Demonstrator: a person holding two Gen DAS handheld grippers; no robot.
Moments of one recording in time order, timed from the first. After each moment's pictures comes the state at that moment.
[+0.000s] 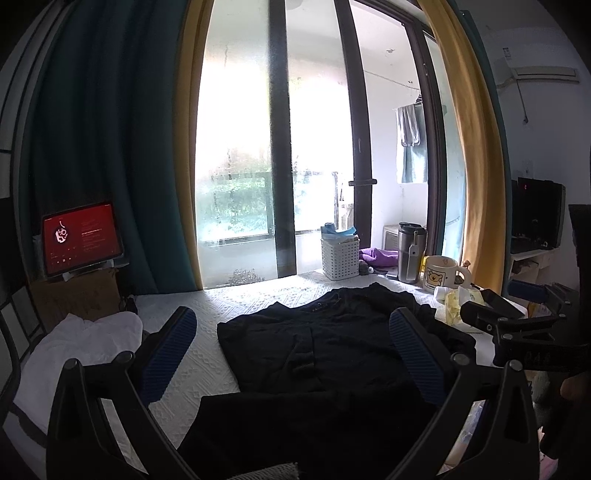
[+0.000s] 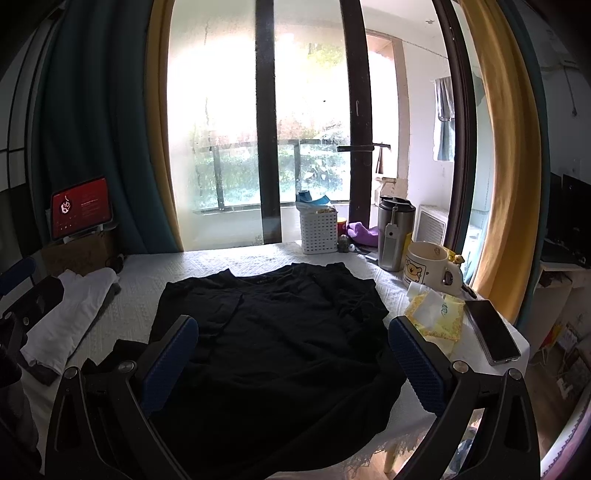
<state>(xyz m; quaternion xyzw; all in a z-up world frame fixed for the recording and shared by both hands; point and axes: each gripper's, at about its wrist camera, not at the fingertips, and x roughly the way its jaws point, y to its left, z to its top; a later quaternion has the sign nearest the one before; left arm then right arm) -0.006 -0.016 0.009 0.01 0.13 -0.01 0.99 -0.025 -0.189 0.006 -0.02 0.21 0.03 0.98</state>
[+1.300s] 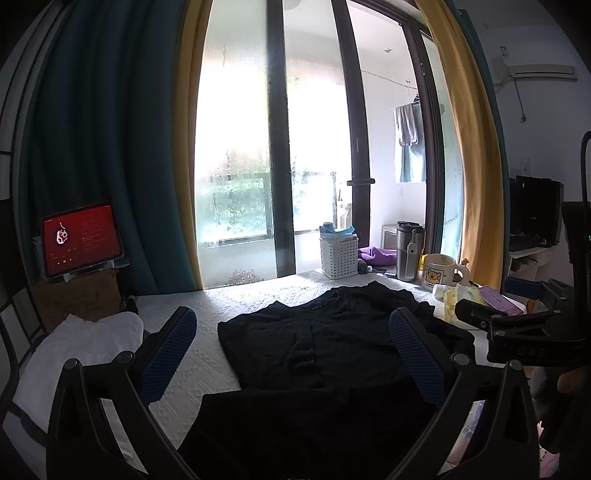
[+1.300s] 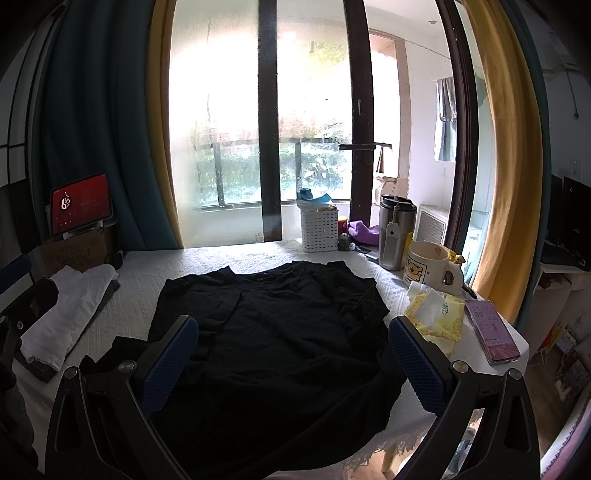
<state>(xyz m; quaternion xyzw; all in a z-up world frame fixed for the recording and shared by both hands) -0.010 -0.017 0.007 0.01 0.13 -0.01 0.99 -0.027 -0.188 0.003 -0.03 0.21 0.03 0.98</state>
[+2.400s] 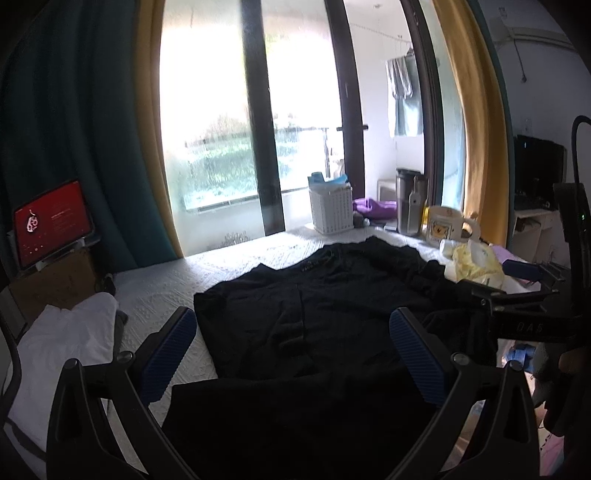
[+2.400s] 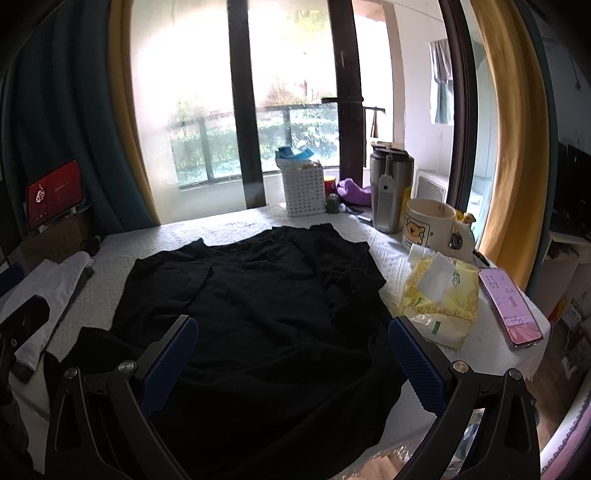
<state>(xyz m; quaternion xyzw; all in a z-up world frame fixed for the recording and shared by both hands) 0.059 -0.046 -0.029 0.04 0.22 -0.02 0.97 0.050 -0.236 -0.054 0.00 0.28 0.02 0.96</state>
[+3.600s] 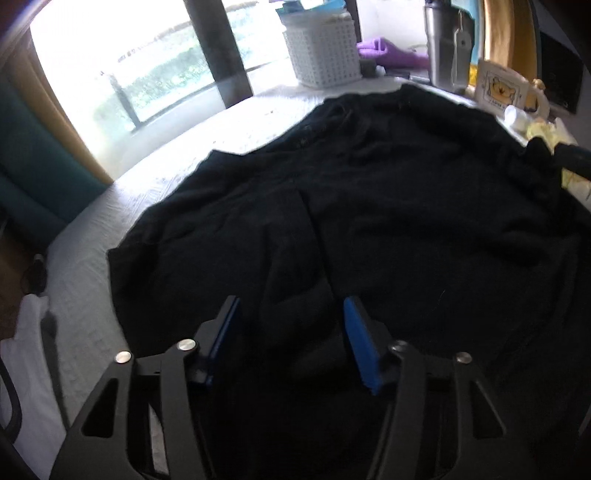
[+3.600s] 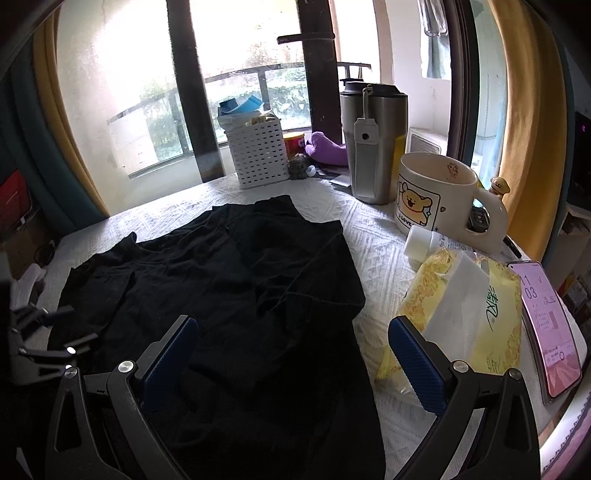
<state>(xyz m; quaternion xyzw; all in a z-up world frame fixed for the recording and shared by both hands) 0.243 -0.050 -0.144 0.12 0.45 -0.06 0.88 0.171 -0.292 -0.091 0.03 0.35 0.00 0.94</state>
